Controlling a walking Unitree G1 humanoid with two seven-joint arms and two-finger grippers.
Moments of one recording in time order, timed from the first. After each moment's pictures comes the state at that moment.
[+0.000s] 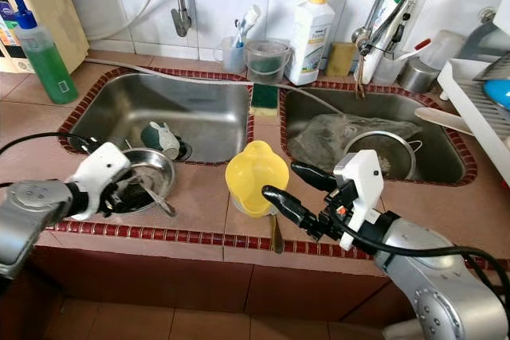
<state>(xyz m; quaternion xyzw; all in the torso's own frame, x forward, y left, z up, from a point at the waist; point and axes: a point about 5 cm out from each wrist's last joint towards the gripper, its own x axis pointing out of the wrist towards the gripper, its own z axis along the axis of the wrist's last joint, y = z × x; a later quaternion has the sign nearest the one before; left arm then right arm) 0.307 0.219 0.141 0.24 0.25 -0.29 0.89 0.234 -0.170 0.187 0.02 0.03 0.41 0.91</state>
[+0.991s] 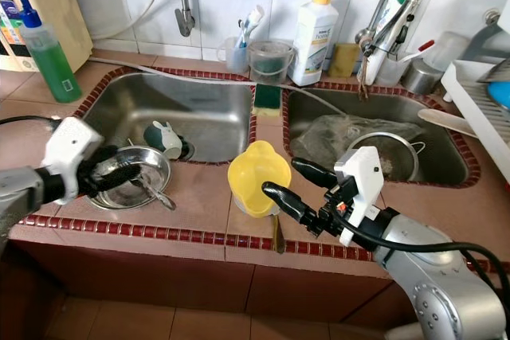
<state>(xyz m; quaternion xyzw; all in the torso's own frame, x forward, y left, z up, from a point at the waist) 0.302 0.236 0.174 0.14 0.17 -0.27 0.94 0.237 -0.170 0.188 0.02 0.02 0.41 0.91</state>
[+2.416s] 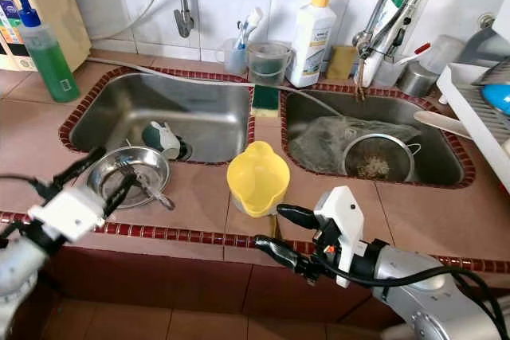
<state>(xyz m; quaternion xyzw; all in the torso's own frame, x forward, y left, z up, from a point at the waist) 0.234 0.213 0.137 0.39 -0.11 -0.18 0.89 0.213 -0.165 0.153 0.00 0.12 0.48 0.87</state>
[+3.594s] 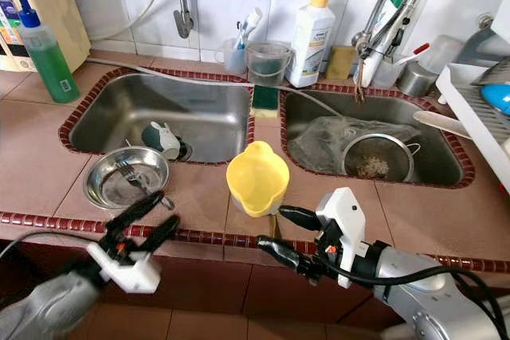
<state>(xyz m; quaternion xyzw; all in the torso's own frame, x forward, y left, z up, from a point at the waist) 0.236 0.168 0.084 0.52 -0.22 -0.24 0.79 0.214 -0.168 0.149 0.00 0.12 0.47 0.88</state>
